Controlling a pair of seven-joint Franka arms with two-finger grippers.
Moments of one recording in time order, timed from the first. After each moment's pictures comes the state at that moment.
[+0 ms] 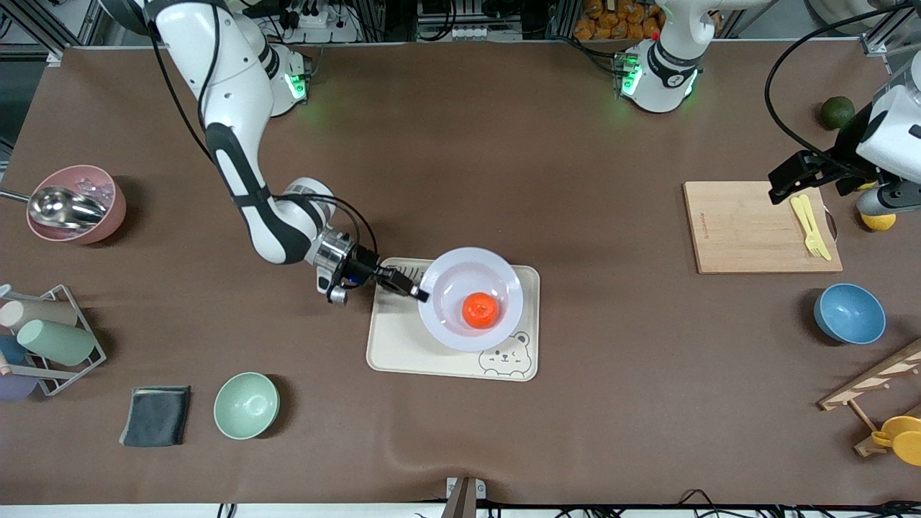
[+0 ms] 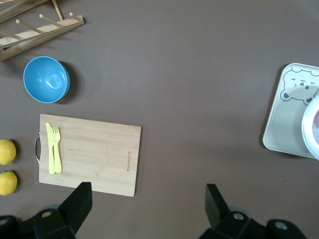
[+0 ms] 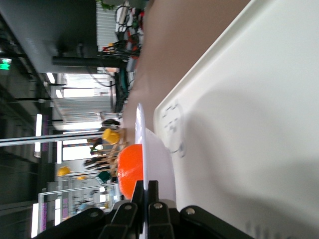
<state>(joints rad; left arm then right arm) 0.01 0.03 -0.13 -1.50 0.05 1.54 -0.24 0.42 0.66 0.04 -1.90 2.20 2.33 -1.13</state>
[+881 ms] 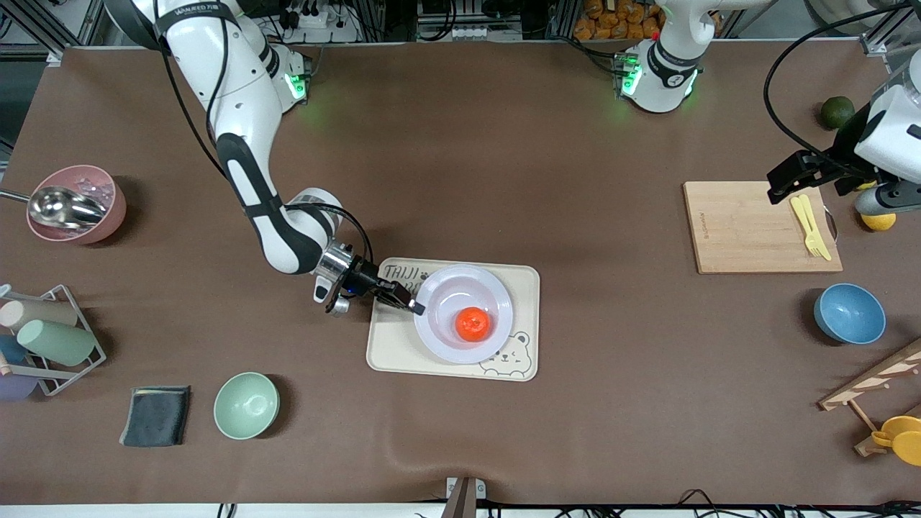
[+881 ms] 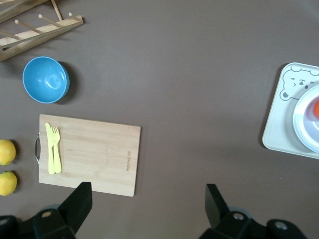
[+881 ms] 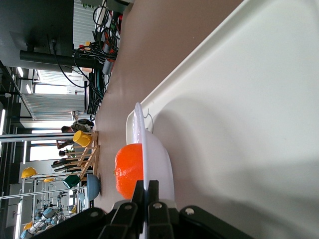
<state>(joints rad) 0.01 0.03 -0.13 -1.50 0.05 1.54 -0.24 0.43 0.69 0.05 -1.86 2.17 2.42 -1.14</state>
